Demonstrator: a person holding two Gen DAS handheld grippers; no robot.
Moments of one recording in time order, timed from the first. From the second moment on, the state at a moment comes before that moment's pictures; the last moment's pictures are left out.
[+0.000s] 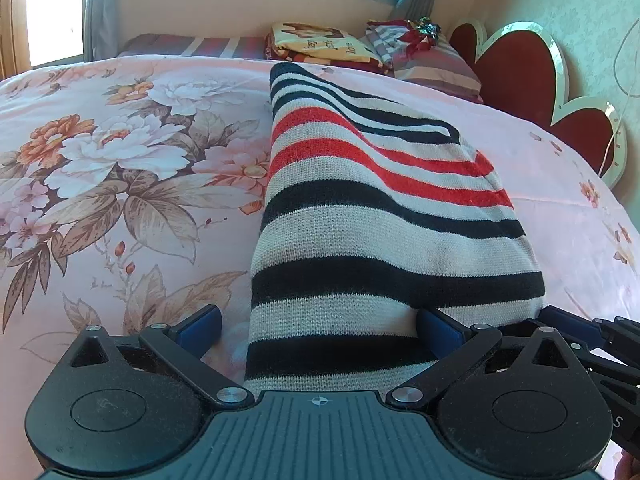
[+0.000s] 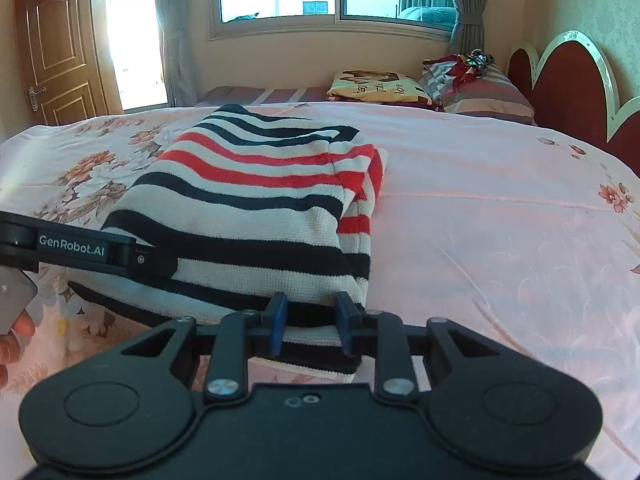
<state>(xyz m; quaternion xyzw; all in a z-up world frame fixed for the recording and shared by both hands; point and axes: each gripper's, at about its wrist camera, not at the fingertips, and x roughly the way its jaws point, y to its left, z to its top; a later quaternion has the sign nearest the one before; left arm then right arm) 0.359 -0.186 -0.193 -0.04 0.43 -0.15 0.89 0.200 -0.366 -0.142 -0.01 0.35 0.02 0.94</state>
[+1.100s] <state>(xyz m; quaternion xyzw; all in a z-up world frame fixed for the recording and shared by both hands) 0.440 -0.192 -0.180 -0.05 0.43 -0.17 0.89 0.301 -0.408 -0.120 0.10 0.39 0.01 0.92</state>
